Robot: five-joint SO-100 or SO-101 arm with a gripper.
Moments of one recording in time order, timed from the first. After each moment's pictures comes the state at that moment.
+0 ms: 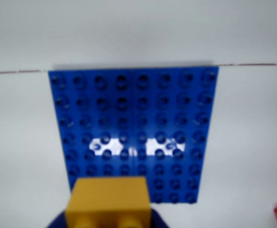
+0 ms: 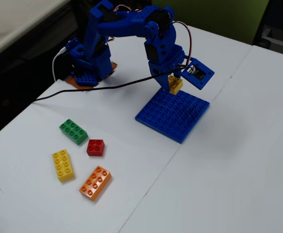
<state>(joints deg) -2.3 63.1 40.0 100.1 -87.6</state>
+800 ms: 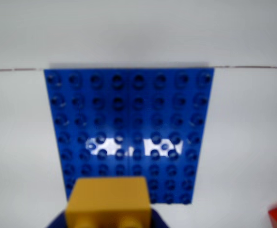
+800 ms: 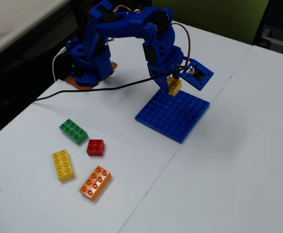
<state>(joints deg) -1.2 63.1 40.0 100.1 -89.5</state>
